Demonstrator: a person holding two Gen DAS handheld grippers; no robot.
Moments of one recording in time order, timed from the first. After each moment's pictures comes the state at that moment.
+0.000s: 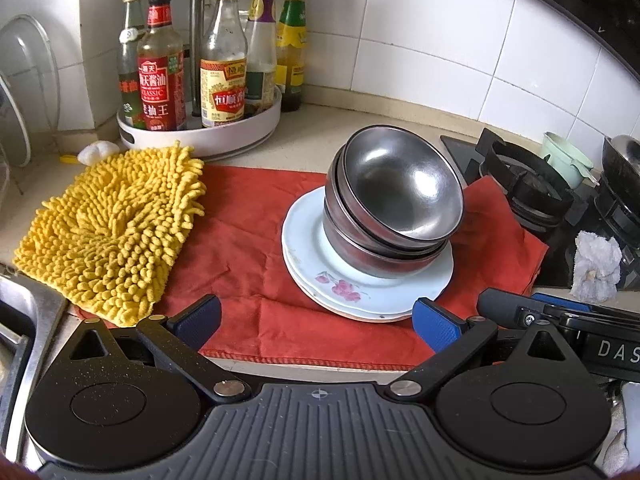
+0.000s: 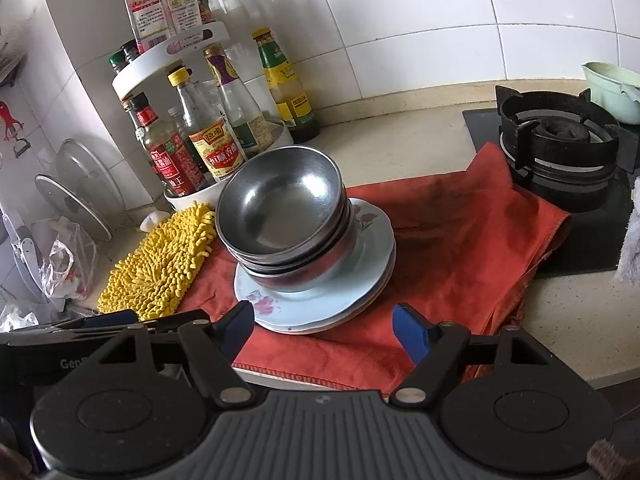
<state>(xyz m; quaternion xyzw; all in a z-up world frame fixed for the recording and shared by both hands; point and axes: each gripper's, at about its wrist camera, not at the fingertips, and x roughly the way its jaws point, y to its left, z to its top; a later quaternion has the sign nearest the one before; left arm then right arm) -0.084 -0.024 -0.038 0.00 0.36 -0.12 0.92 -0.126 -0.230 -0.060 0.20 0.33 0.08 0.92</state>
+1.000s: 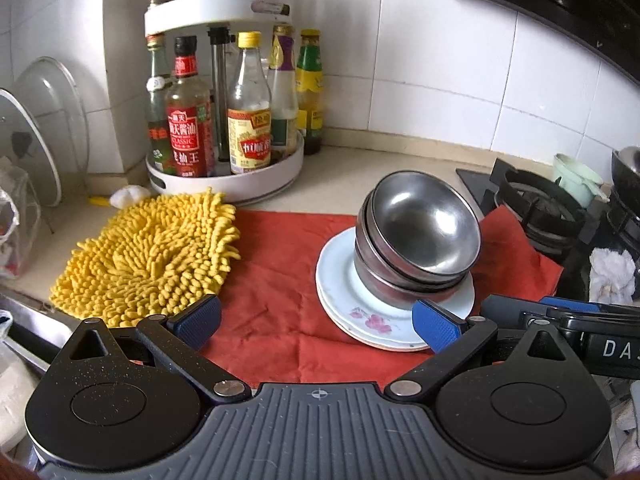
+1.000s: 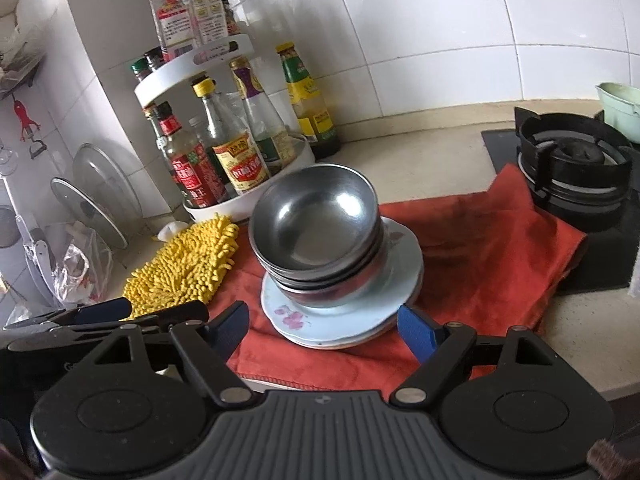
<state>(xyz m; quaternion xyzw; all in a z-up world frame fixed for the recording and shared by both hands) -0.095 -0.008 -0.020 0.02 0.30 -0.10 0.95 -0.127 -0.214 -0.046 0.19 0.30 0.10 0.93</state>
